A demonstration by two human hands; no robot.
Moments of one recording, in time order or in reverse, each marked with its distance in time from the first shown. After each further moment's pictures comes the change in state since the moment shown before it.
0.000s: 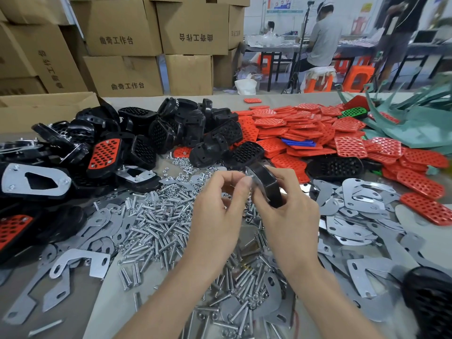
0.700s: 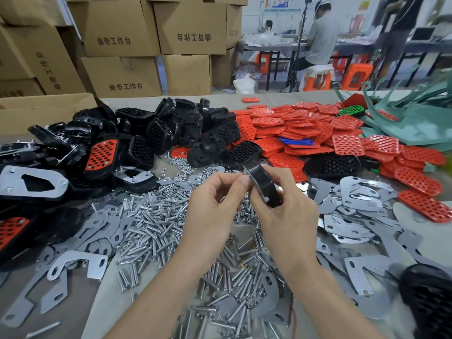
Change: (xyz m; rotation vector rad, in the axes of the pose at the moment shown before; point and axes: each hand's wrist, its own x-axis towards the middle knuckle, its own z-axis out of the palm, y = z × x) left_hand 0.007 -0.003 -0.003 -0.209 -0.060 -0.109; right_hand -0.001 -0.004 -0.004 -0.049 0.002 -0.041
